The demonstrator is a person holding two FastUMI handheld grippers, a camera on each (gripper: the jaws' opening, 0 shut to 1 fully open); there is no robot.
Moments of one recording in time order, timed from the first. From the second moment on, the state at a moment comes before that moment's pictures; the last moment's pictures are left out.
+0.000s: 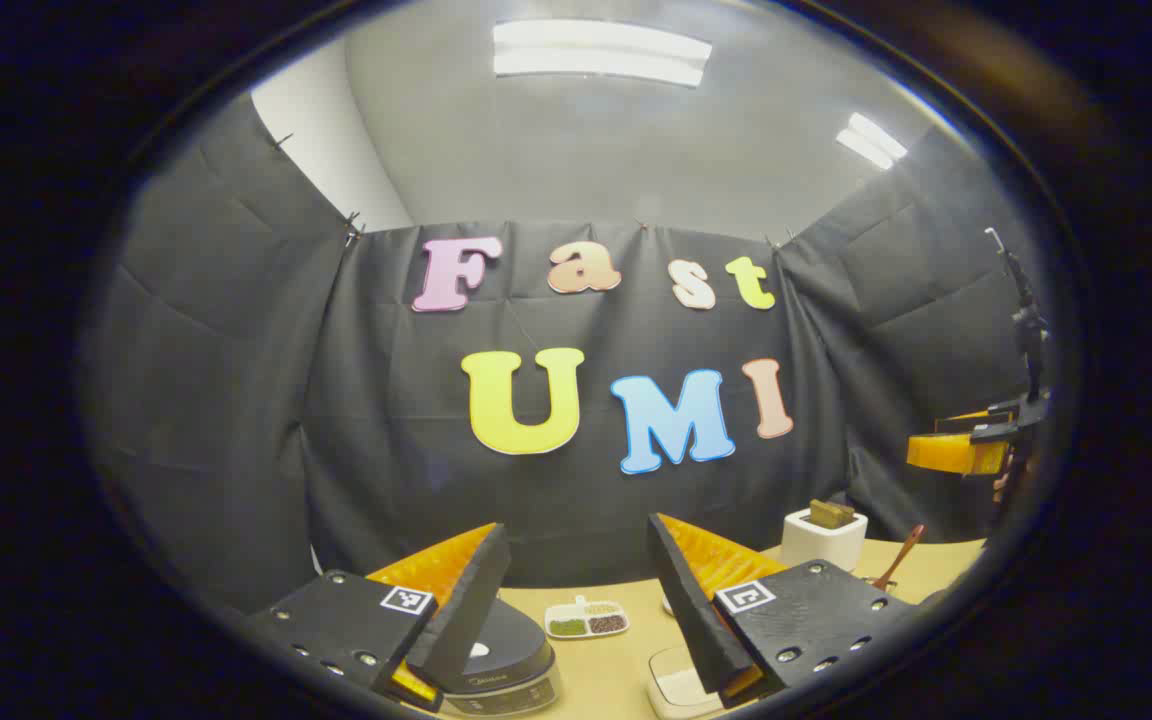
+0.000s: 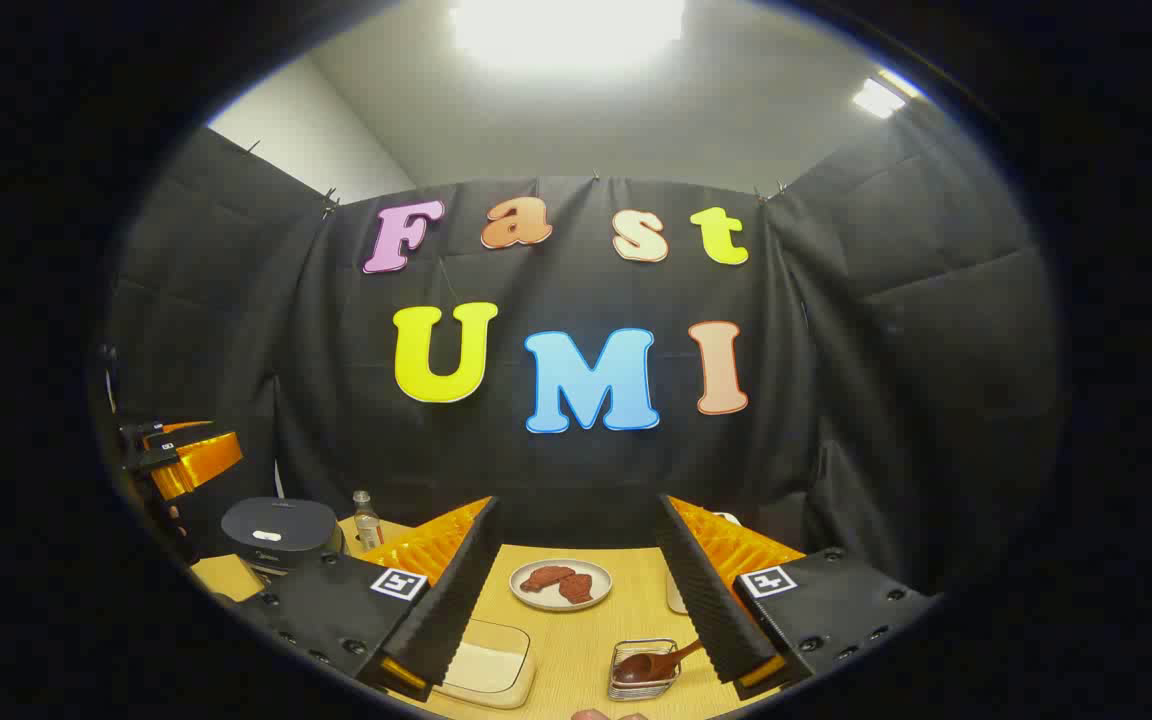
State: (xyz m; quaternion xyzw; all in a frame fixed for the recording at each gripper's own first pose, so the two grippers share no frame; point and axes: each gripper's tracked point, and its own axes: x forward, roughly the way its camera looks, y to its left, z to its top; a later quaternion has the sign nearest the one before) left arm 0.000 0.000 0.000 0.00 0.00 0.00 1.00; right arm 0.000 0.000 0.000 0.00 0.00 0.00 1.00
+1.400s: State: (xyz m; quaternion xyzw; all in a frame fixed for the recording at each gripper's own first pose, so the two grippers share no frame) left arm 0.017 0.042 -0.026 -0.05 0.04 0.01 1.00; right arm 0.007 0.006 -0.038 0.00 0.04 0.01 1.00
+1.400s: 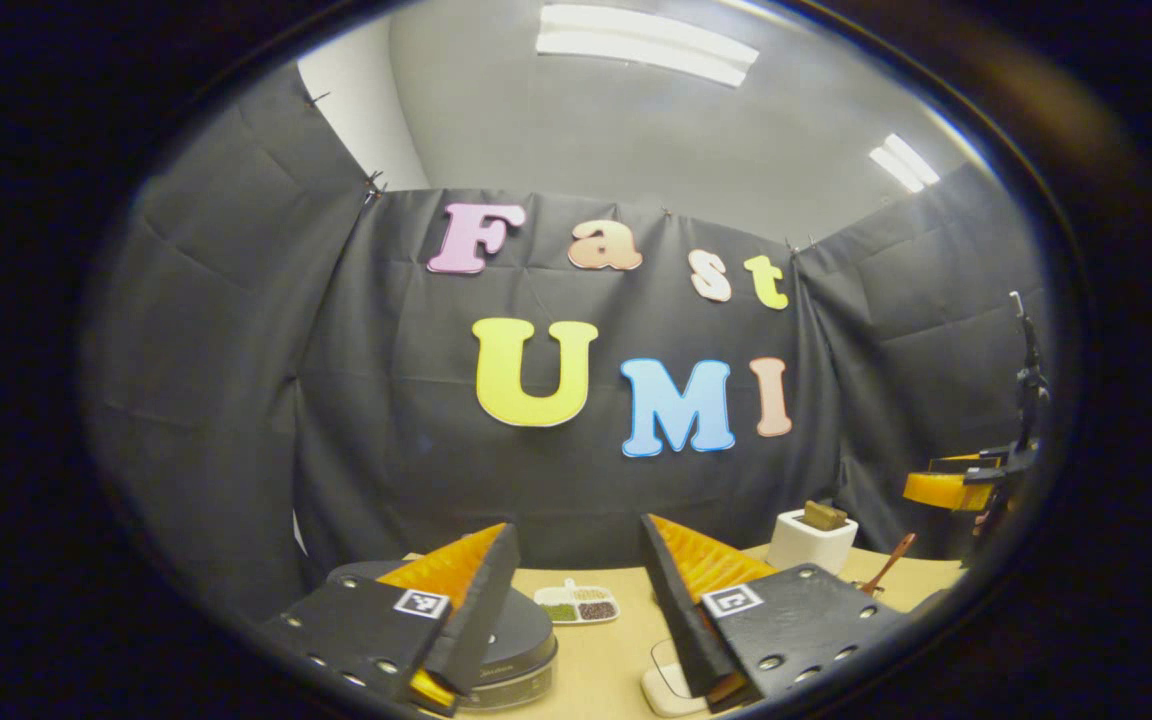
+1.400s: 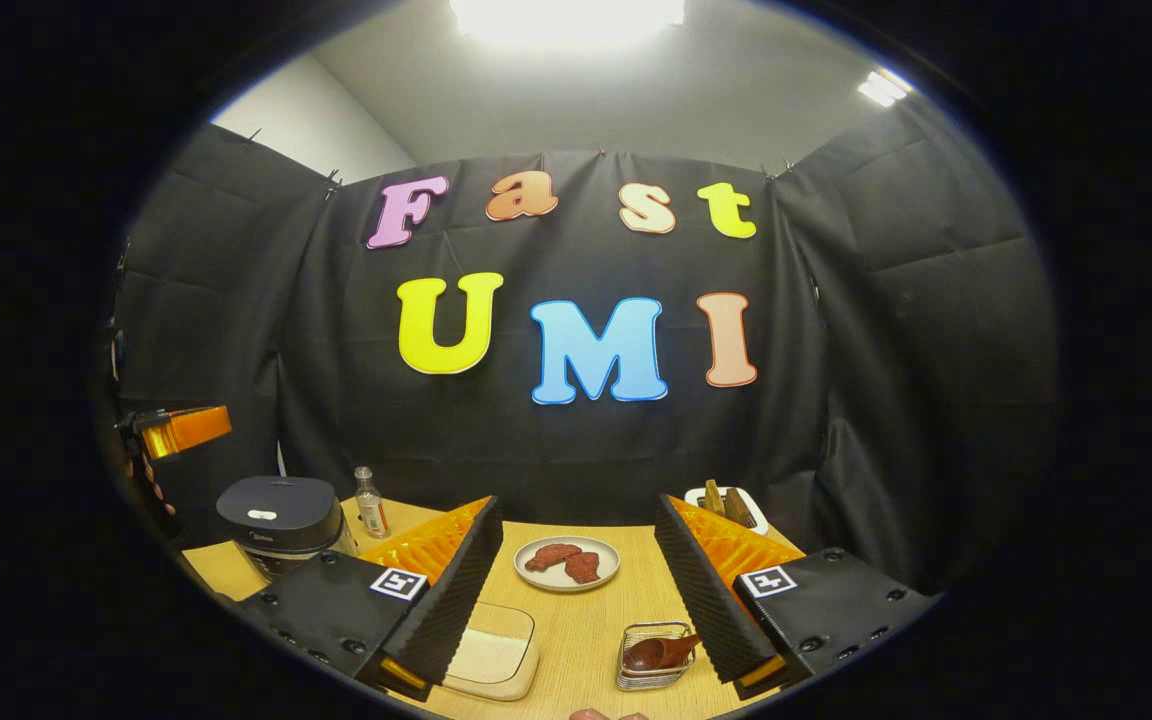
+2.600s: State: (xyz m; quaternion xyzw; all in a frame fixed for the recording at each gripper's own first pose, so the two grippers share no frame) left arm 0.055 0.106 -0.184 -0.09 0.34 -0.01 0.94; right arm 0.004 0.002 -0.057 0.01 0.06 0.02 1.00
